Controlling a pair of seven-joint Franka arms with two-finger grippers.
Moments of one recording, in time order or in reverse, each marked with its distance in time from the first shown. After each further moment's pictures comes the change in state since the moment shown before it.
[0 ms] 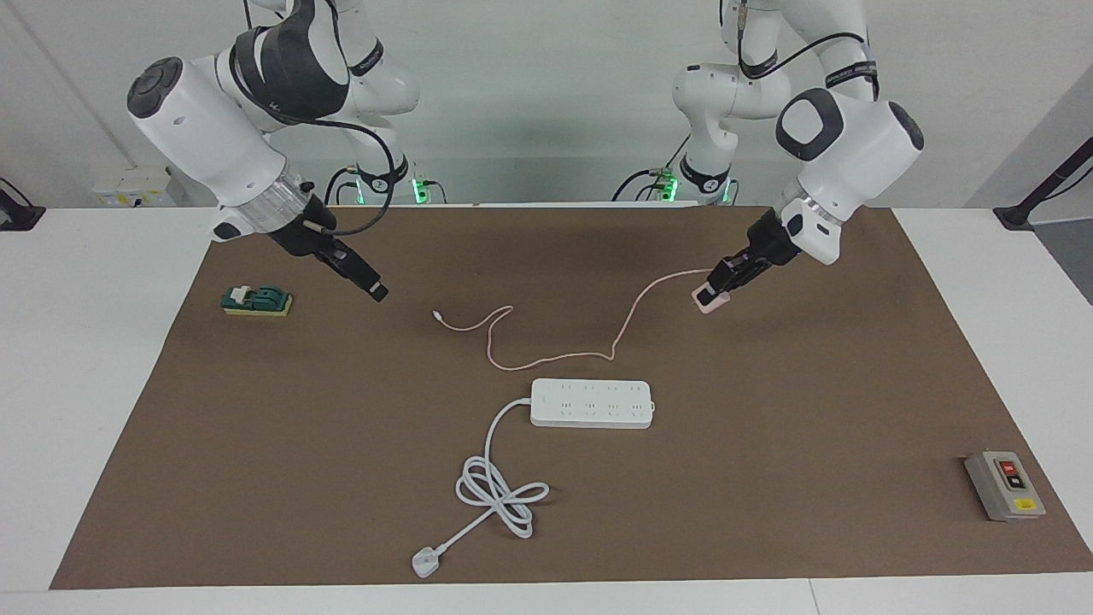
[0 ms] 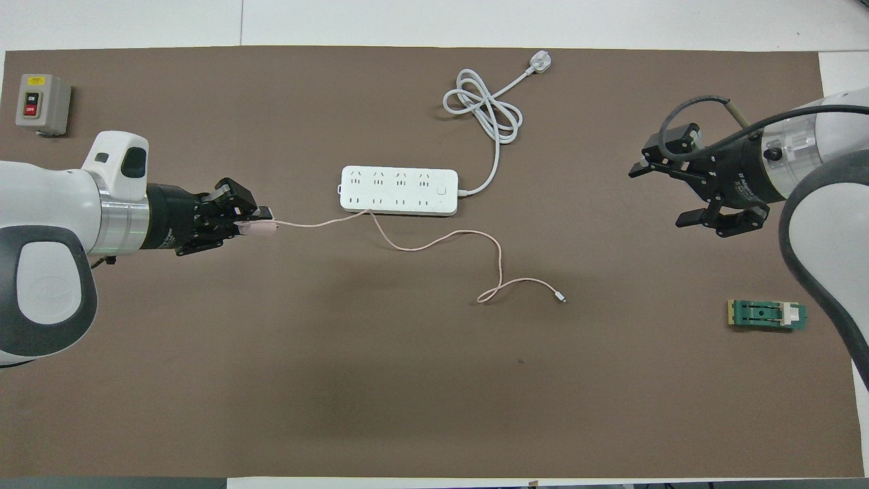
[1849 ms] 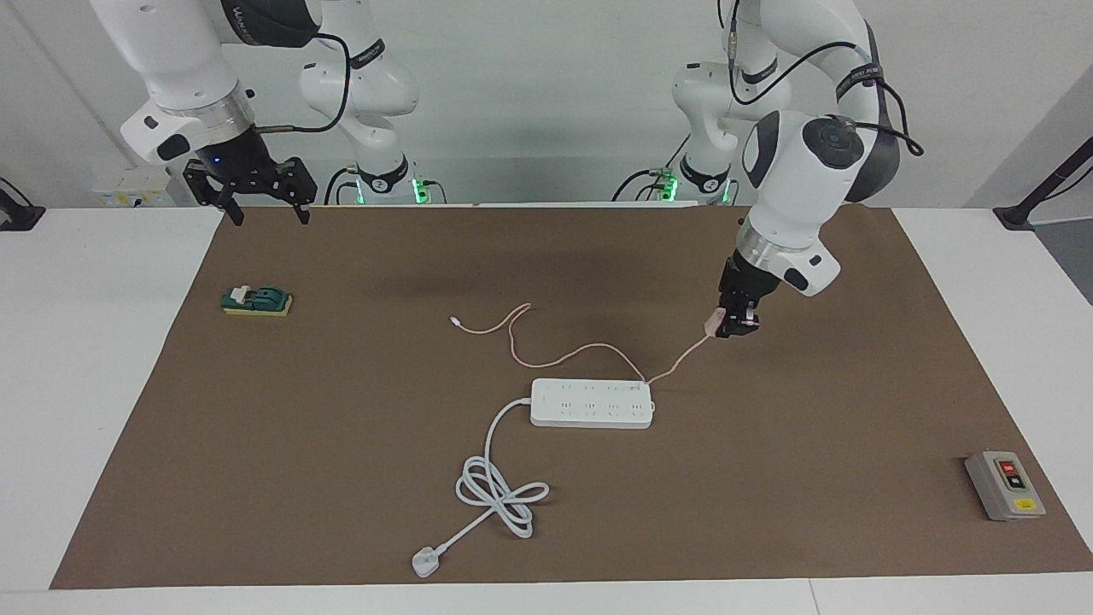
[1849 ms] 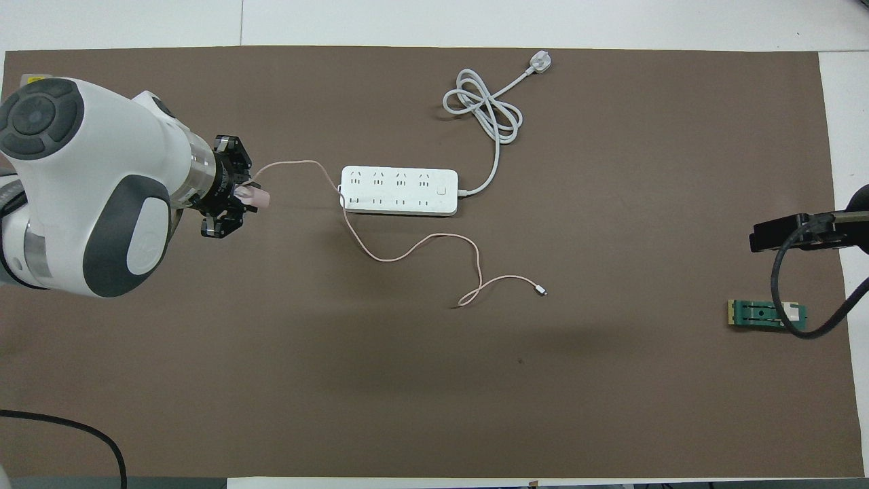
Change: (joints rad) left arm -0.075 0.212 -0.006 0.261 0.520 -0.110 -1.203; right arm -0.053 -0.168 -0.004 0.000 -0.315 -0.195 -0.599
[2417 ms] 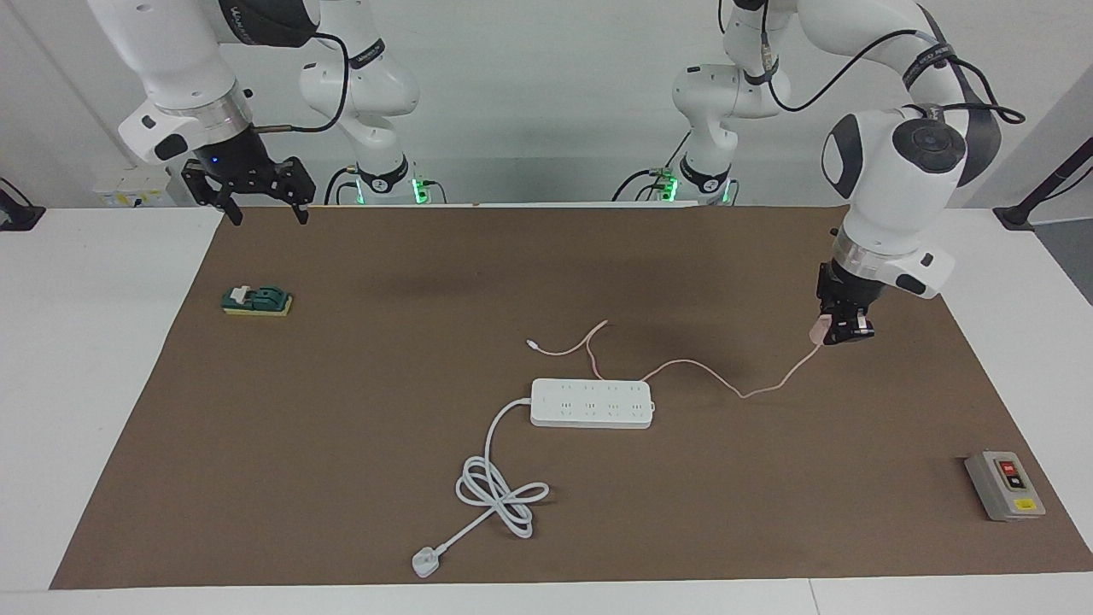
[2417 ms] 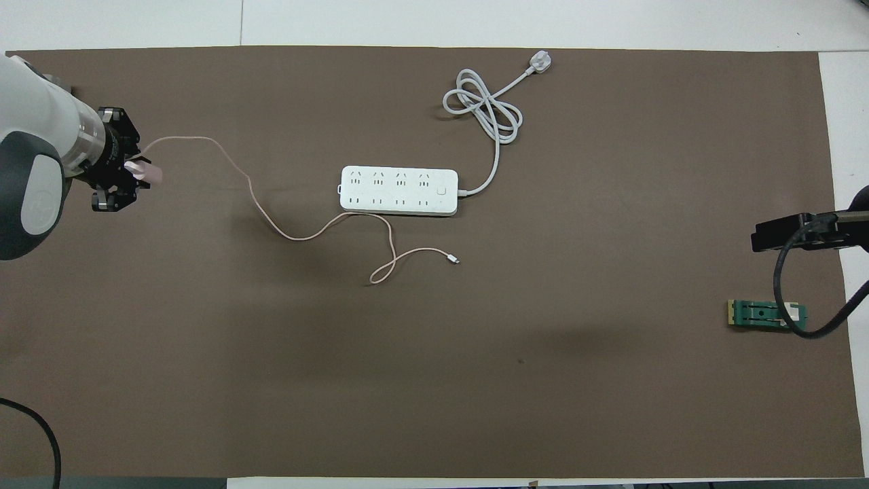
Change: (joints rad) left arm 0.143 0.072 0.014 0.143 0.138 -0.053 -0.016; right arm 0.000 -0.001 -0.002 0.001 0.000 0.000 0.000
